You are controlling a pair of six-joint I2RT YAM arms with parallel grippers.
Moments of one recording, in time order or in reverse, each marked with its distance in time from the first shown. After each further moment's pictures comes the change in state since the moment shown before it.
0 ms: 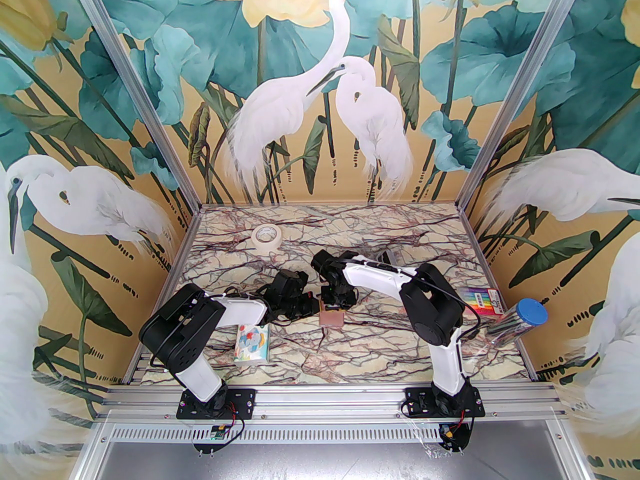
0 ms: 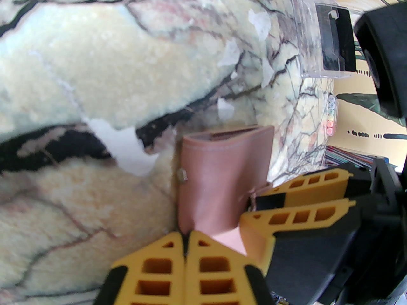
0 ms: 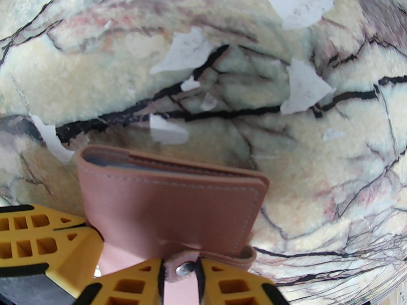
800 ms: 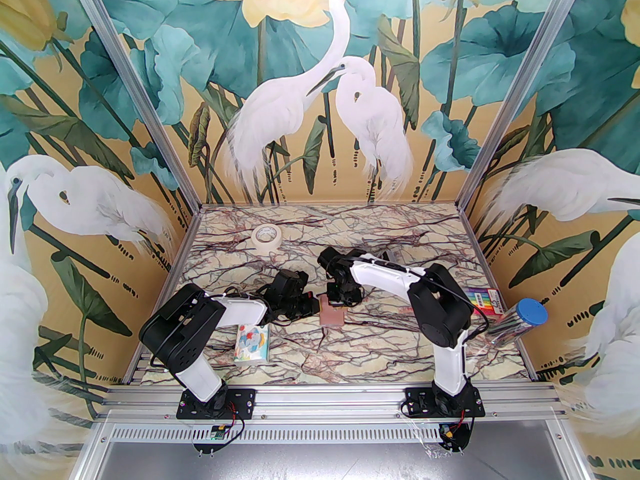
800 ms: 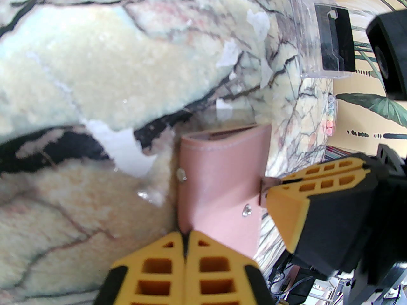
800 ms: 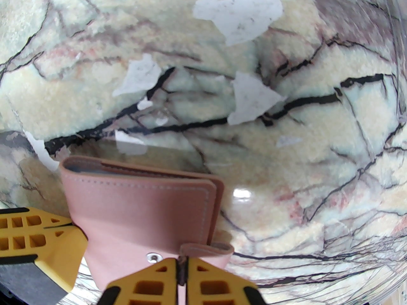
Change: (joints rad) left arm 0.000 0.000 0.000 0.003 -0.001 0.000; right arm -0.037 -0.060 -0.054 0.027 0.014 -0.005
